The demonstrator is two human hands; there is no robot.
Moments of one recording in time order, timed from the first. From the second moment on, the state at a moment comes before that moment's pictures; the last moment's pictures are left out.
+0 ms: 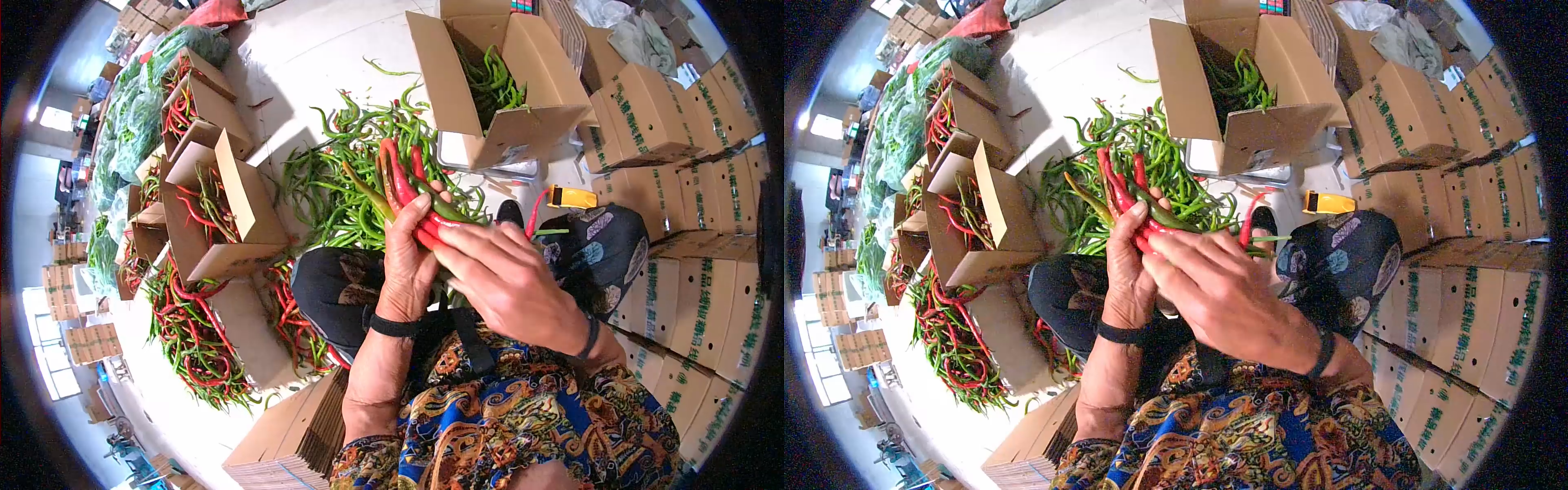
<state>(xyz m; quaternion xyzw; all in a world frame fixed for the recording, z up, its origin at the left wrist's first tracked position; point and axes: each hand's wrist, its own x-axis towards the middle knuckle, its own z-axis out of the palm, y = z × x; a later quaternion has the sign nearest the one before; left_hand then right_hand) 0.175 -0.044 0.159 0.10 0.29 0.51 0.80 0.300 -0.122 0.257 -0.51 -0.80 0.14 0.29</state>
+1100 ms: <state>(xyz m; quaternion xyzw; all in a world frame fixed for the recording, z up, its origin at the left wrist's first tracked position) 0.184 -0.062 0.109 0.08 0.17 0.48 0.85 0.312 -0.071 0.198 -0.57 -0.48 0.55 0.37</state>
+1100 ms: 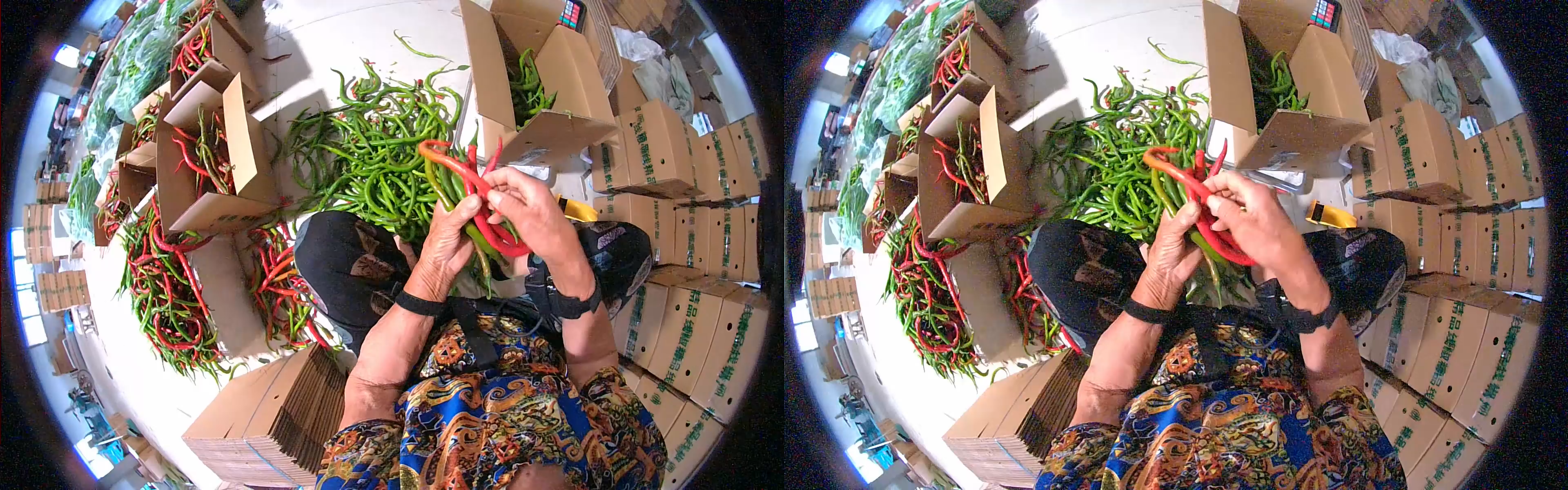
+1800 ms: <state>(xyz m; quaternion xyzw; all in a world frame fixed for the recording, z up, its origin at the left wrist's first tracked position) 0.145 -0.048 0.124 -0.04 0.05 0.57 0.82 0.344 -0.077 0.286 -0.60 -0.47 0.30 0.57</state>
